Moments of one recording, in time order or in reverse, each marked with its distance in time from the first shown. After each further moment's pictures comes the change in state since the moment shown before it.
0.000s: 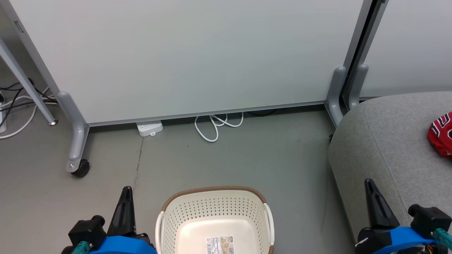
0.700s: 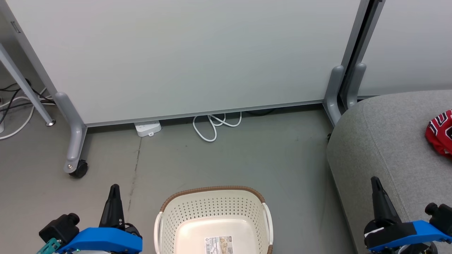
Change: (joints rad) left arm -0.025 0.000 0.055 0.000 -0.374 -0.021 0.093; right arm -0.016 0.005 -0.017 -0.006 0.379 0.000 0.091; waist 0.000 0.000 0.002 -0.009
